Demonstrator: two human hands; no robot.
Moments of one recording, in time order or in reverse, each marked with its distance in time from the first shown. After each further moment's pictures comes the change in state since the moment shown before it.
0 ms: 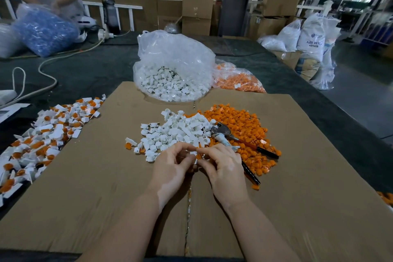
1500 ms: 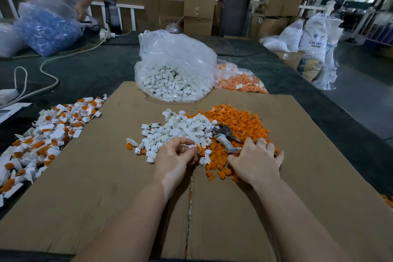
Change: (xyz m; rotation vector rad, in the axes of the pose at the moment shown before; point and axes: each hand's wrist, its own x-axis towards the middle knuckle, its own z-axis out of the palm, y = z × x) left_hand 0.014 0.004 0.004 -0.081 0.062 -0.079; right_hand 0.036 0.027 -0.038 -0.676 -0.338 0.552
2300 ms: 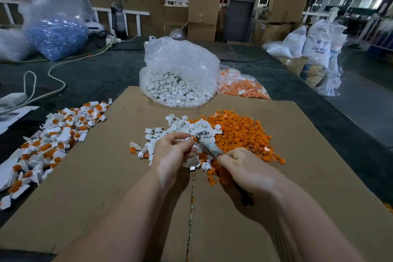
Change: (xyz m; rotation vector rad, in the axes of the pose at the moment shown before) left_hand 0.015 0.022 -0.002 -0.243 0.108 -0.162; right_hand -0.027 -0.014 -0.042 0.555 -0.446 -0.381
